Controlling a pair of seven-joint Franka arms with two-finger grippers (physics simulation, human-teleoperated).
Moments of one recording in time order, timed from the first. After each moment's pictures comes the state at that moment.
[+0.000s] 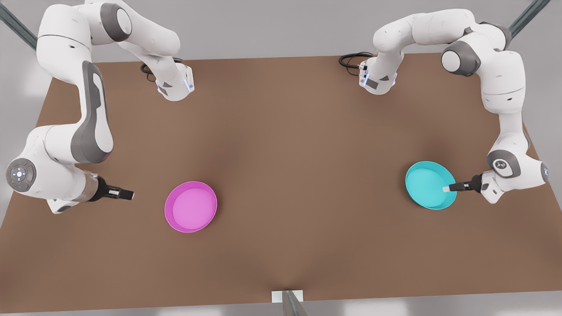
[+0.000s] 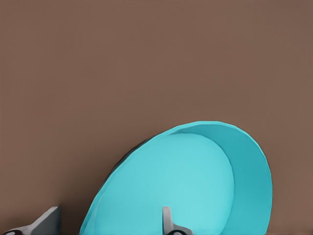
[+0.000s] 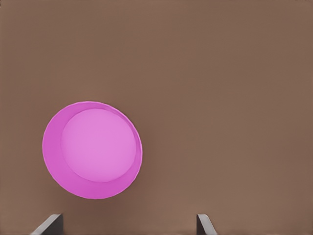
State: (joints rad) left arm 0.42 0.78 0.04 -1.56 -0.42 2.00 0.59; right arm -0.22 0.42 0.24 -1.38 -0.02 1.64 0.24
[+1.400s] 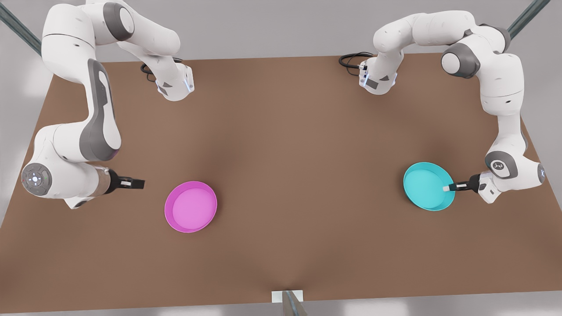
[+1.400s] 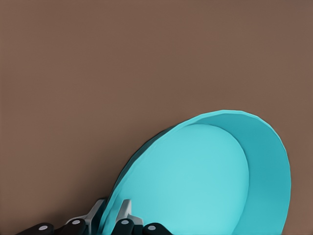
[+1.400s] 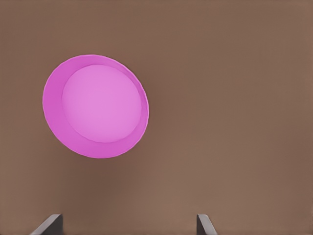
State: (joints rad) left arm 0.42 0.80 0.04 -1.56 -0.41 2.00 0.60; right arm -0.19 0.42 0.25 -1.36 0.00 1.49 0.23
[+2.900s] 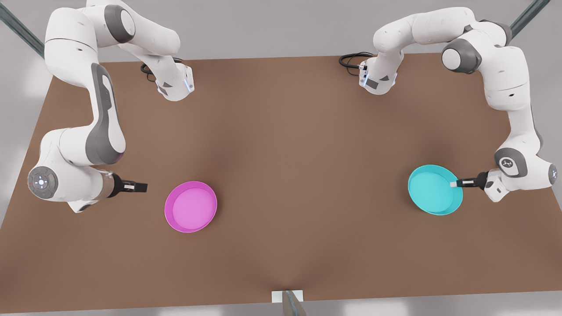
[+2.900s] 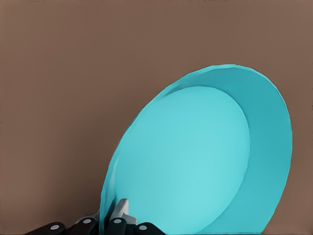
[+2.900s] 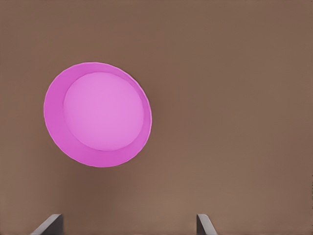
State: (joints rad) left arm 0.42 0.75 0.04 -1.51 -0.30 1.89 0.58; right arm -0.17 0.44 0.24 -1.36 -0.01 1.53 0.22
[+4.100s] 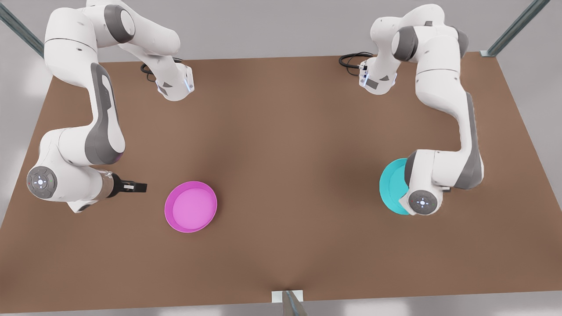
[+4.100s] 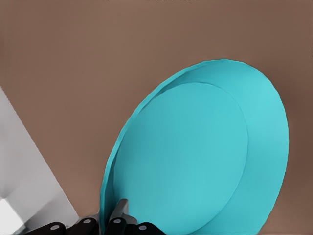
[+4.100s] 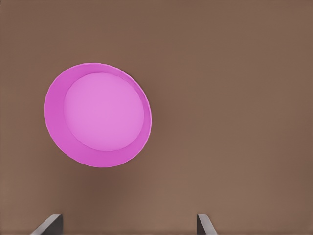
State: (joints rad) left arm -0.23 0.68 0.04 -1.26 0.50 1.40 -0.07; right arm -0.17 0.44 0.24 -1.36 -0.01 1.53 0.22
